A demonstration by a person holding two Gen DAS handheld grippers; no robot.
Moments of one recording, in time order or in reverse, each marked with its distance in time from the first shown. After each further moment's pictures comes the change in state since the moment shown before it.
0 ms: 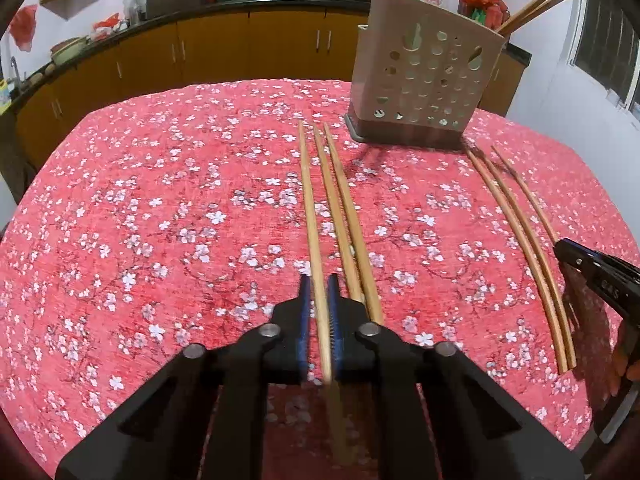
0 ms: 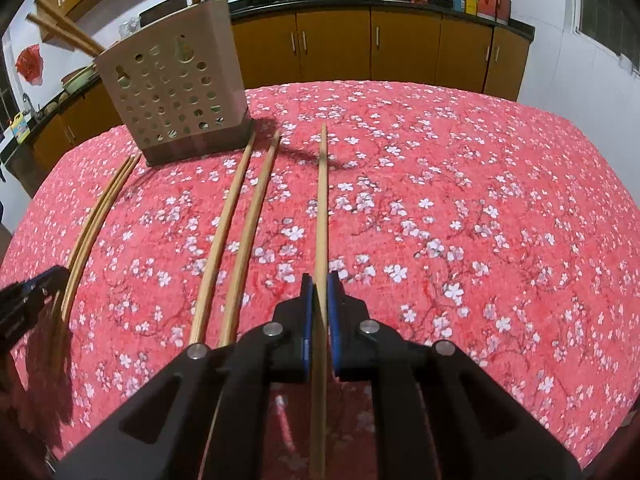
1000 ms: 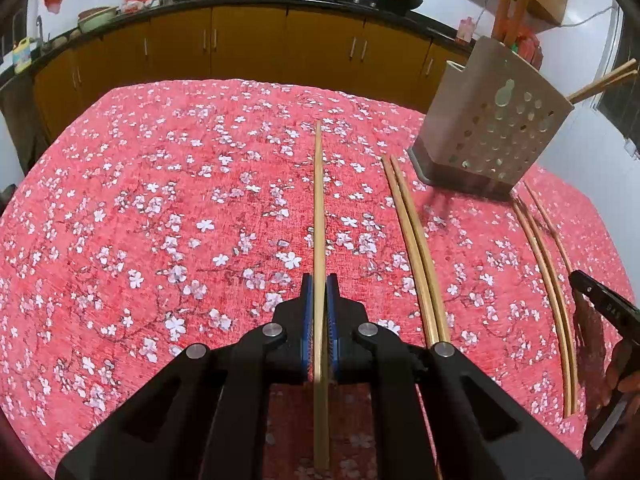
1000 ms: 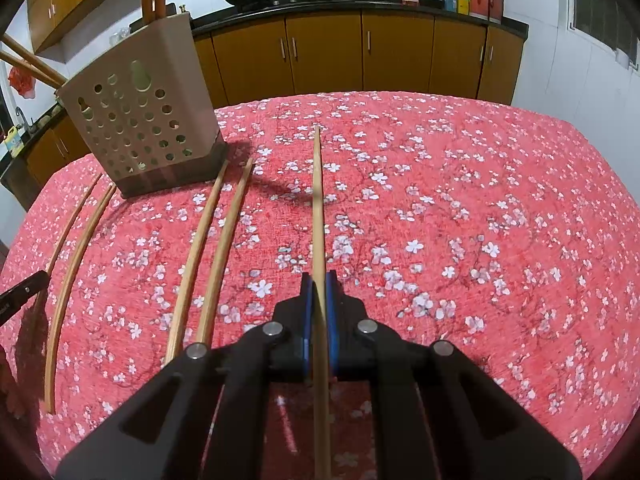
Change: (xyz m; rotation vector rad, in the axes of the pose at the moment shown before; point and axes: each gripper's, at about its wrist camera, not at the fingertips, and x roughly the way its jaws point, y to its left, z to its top) left arm 0.007 0.060 0.020 -0.146 -0.021 -0.002; right arm 0.027 -0.020 0.030 0.060 -0.014 0.005
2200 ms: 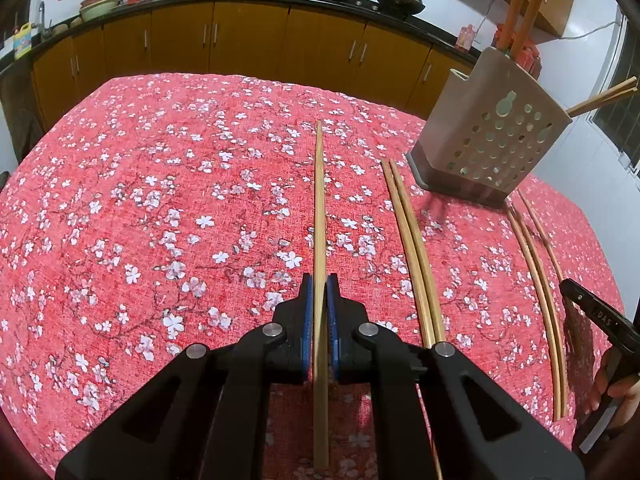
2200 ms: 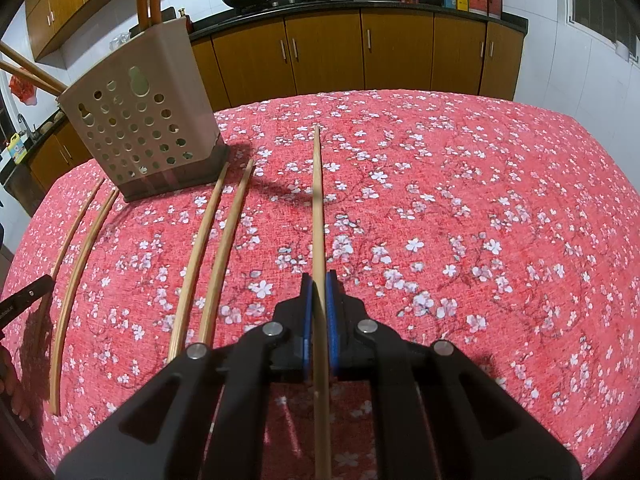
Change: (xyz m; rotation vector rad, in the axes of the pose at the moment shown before) left arm -0.003 -0.002 0.000 -0.037 0.003 -0.025; right arm -0.001 0.000 -0.001 0.010 0.000 0.007
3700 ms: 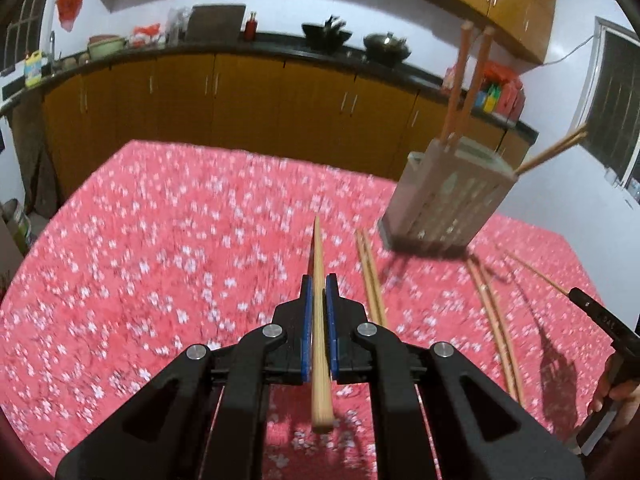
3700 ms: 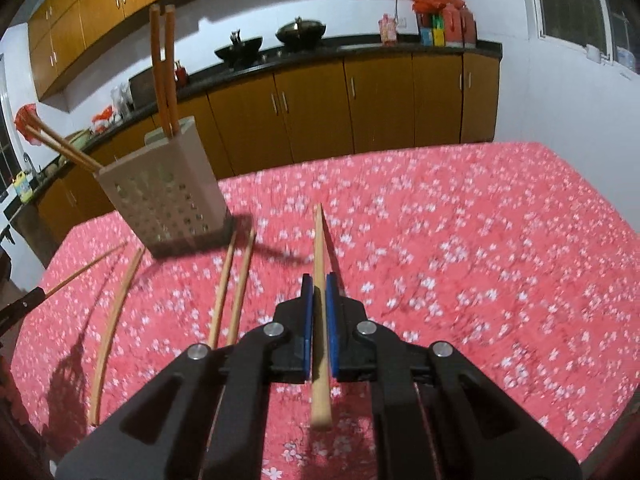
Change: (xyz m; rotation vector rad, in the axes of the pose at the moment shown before) left arm -0.072 -0.012 0.022 0.026 -0.184 -0.014; right arm -0.088 -0.016 0.012 0.059 -0.199 0.001
